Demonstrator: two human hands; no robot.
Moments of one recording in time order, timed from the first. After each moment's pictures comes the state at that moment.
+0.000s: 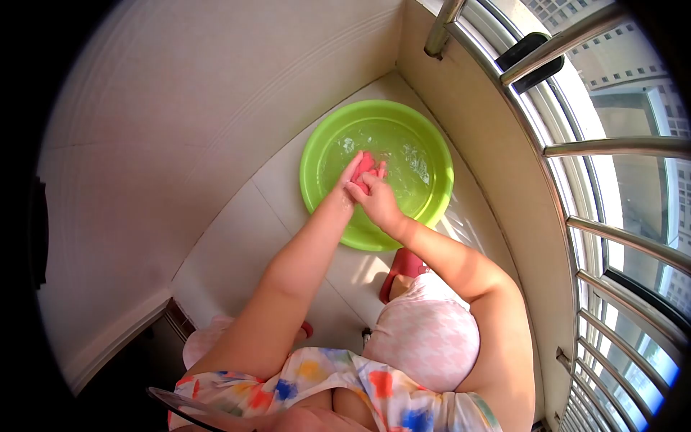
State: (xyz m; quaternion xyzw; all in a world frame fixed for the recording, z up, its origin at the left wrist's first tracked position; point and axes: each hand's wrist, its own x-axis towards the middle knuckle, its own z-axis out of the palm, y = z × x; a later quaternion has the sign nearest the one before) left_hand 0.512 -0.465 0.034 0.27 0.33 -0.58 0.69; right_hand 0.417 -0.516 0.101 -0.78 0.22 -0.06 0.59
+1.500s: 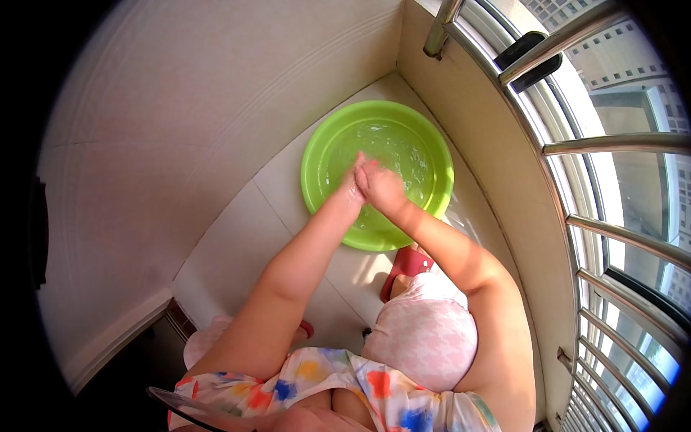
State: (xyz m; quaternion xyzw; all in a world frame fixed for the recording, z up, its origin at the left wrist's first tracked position) left_hand 0.501 -0.471 0.029 0.35 0.29 -0.54 0.71; right_hand 0.436 -0.536 0.115 -0.91 0.21 0.00 0.35
